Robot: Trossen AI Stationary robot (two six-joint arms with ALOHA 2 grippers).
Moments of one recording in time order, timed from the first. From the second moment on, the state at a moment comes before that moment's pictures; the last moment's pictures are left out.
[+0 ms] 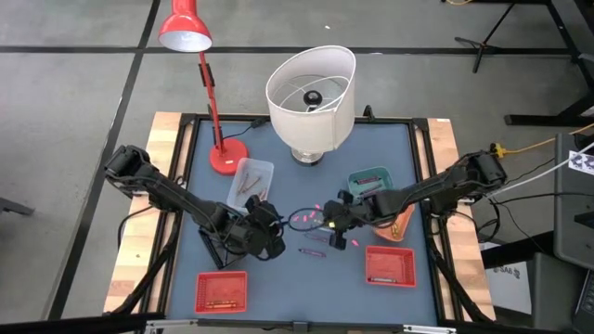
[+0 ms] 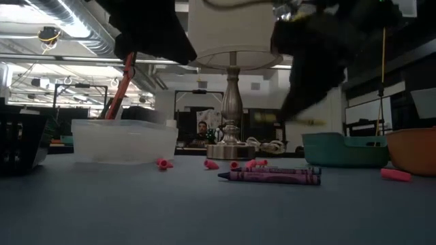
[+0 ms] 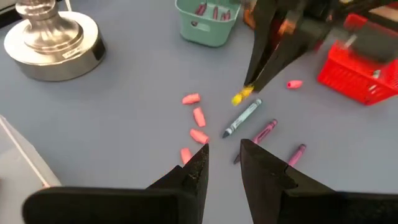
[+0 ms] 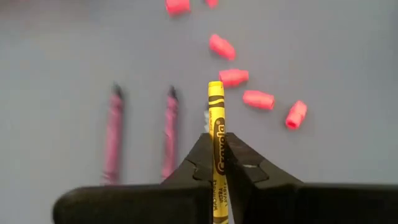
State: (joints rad) left arm -0.45 1.58 1.03 -0.28 -0.70 -0.80; right arm 0.27 1.59 0.90 -0.24 0.17 0.43
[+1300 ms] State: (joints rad) left arm -0.45 1.60 1.03 -0.27 -0.67 -0.78; right arm 0.72 1.22 0.78 -1.11 0.55 1.58
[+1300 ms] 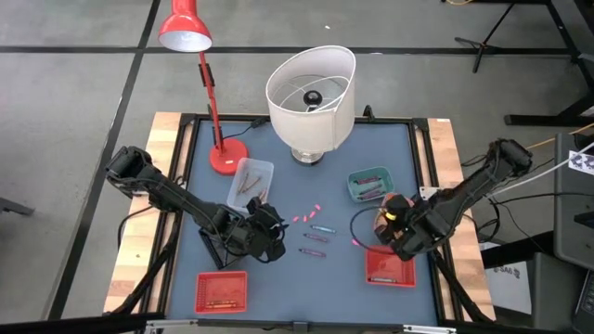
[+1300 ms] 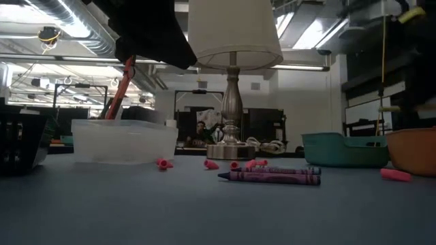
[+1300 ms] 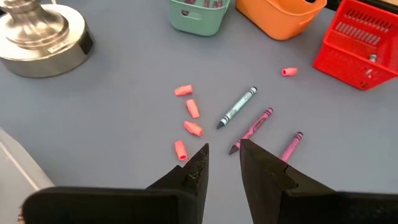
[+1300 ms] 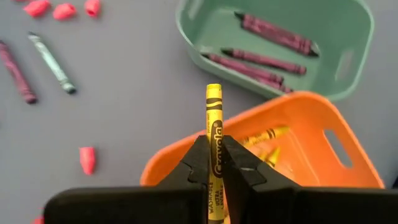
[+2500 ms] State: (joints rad) left arm -0.45 1.60 1.03 -0.27 -0.66 -0.78; right arm 0.80 1.22 0.63 -1.04 0.49 1.69
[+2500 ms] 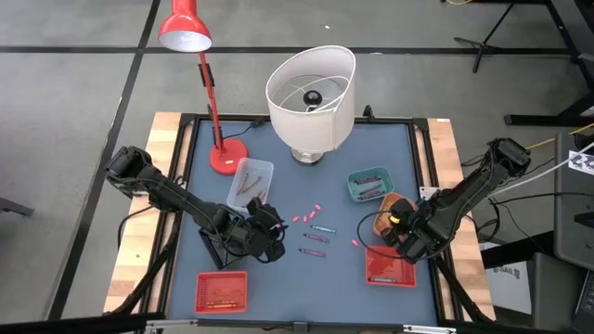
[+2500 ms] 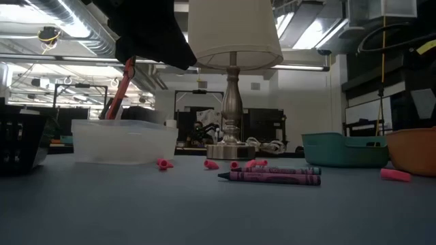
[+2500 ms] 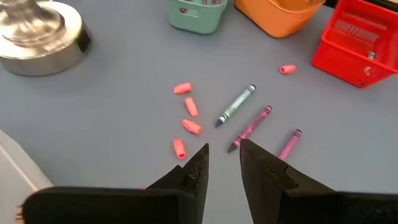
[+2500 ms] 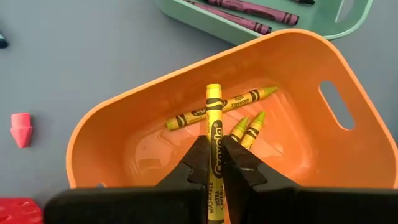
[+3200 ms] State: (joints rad) left arm -0.45 1.60 1.03 -0.27 -0.56 -0.77; right arm 0.80 1.22 0.63 -1.04 0.49 1.69
